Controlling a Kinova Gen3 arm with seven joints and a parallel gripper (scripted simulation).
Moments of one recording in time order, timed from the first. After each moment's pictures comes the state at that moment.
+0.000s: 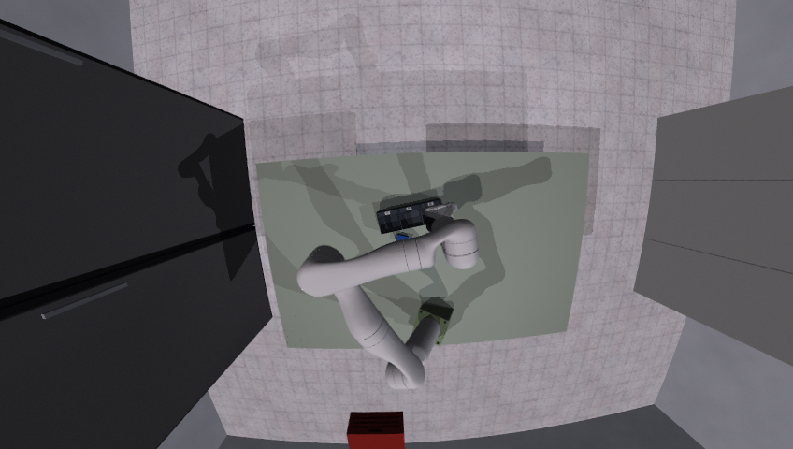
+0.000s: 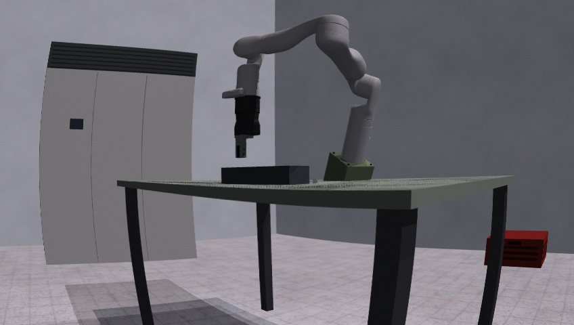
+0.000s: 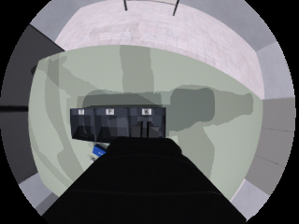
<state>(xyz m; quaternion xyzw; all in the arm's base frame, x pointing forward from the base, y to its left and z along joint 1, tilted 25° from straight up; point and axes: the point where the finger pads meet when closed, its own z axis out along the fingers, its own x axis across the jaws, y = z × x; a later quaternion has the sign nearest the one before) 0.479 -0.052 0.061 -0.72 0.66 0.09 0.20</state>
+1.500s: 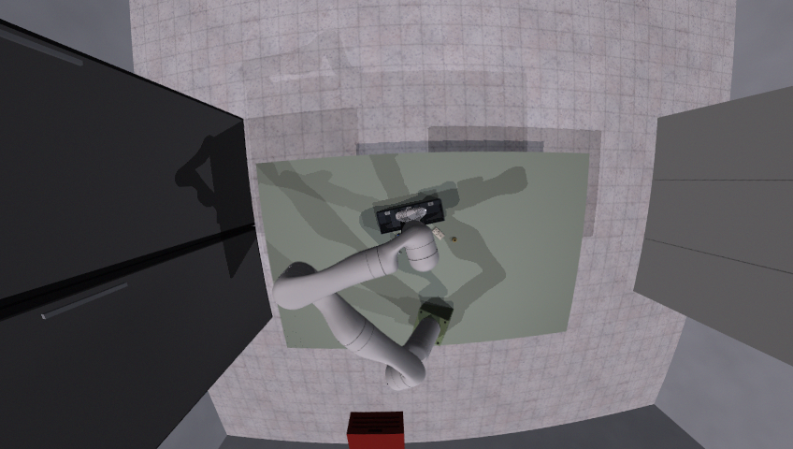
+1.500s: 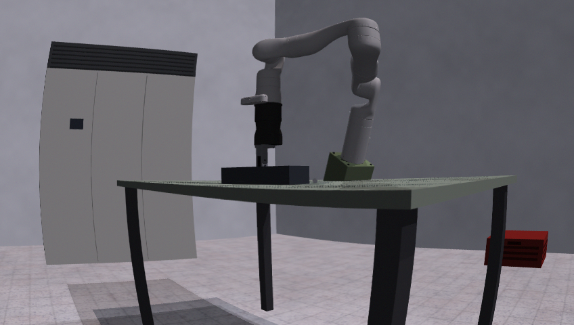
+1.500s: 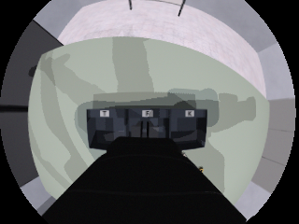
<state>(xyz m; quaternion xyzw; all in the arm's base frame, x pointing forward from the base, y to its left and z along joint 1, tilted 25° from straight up) 0.474 0.039 0.064 -0.72 0.66 0.09 0.20</state>
